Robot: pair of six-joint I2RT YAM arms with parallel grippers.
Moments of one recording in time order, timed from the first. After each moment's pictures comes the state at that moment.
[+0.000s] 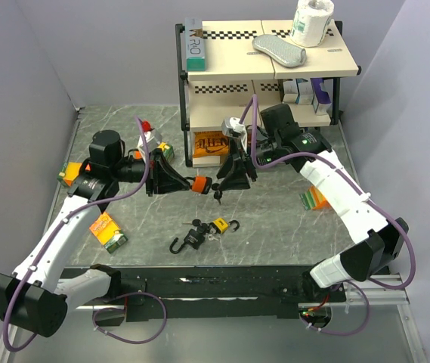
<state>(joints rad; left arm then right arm) -0.31 1.08 1.03 -0.20 1.21 -0.13 0.51 1.45 1.56 -0.89 -1.09 -0.47</state>
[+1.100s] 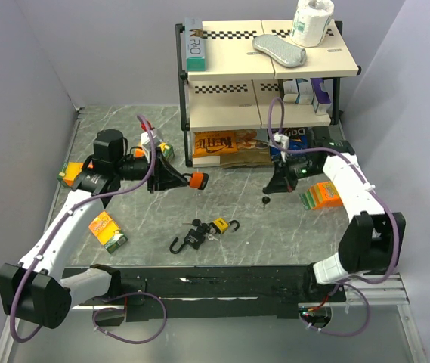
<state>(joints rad) -0.28 1.13 1.02 -0.25 1.15 -0.04 0.09 1.45 1.28 -1.10 -0.98 -0.69</state>
